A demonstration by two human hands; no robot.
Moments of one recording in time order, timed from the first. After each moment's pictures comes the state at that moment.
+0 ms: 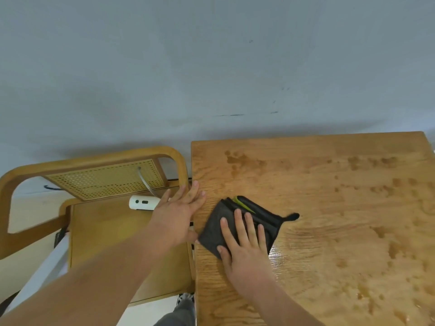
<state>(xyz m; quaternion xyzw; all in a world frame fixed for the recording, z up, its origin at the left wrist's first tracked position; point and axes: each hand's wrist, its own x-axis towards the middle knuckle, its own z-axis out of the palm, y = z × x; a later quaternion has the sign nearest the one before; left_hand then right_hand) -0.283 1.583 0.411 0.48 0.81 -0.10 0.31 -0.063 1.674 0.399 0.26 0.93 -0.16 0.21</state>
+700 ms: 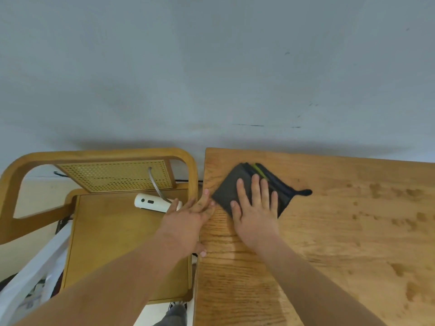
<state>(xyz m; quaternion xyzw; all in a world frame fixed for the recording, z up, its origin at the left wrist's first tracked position) -0.279 1.586 0.408 0.46 0.81 -0.09 0.34 -0.161 1.753 0.390 0.29 0.93 -0.12 0.18</state>
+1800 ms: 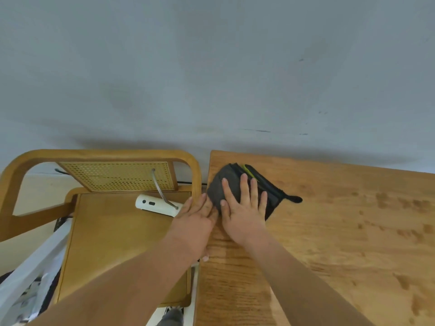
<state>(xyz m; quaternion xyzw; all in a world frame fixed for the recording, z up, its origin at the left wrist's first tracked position) -0.275 1.604 0.415 0.47 0.81 -0.11 0.32 -0.200 1.740 0.383 0.27 0.93 -0.16 0.20</state>
